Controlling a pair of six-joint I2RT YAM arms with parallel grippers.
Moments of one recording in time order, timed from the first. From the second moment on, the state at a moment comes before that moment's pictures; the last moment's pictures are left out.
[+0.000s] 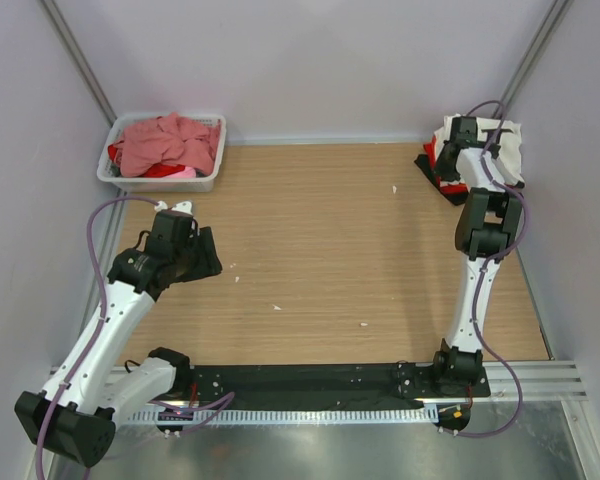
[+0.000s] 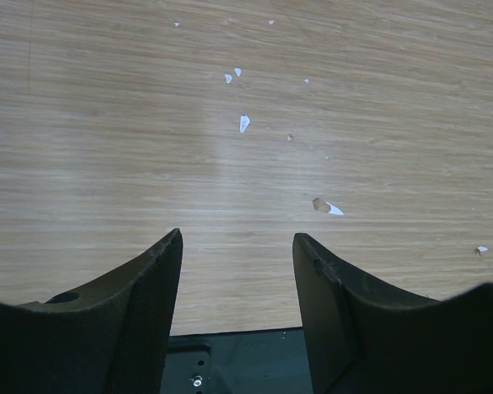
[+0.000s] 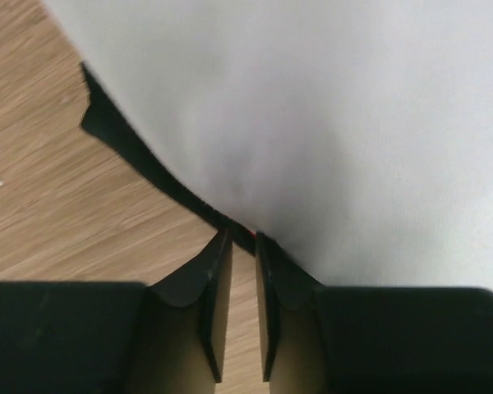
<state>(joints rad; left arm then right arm) -0.33 0.95 0.97 -0.92 -0.08 -0.47 -0.14 2.41 2.08 -0.58 0.10 0.31</state>
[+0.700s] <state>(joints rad) -0.33 0.91 0.97 -0.92 -0.08 -0.47 0.08 2.34 2.24 -0.65 0.30 0.23</state>
